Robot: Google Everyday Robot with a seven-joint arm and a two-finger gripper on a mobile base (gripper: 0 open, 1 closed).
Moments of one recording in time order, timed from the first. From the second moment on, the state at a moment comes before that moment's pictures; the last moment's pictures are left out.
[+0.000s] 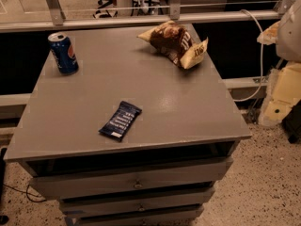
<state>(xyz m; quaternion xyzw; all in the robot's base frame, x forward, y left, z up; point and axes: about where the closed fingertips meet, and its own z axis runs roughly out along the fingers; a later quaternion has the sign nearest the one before) 0.438 -0.217 0.976 -0.60 0.78 -0.03 0.16</state>
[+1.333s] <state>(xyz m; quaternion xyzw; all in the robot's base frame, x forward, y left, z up) 0.549 -0.186 0.960 -0.60 0.75 -0.03 0.28</state>
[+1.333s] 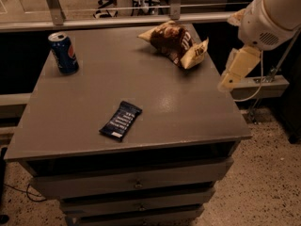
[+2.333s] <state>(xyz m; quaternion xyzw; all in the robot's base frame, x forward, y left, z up) 0.698 -0.145 0.927 -0.50 0.76 0.08 0.40</state>
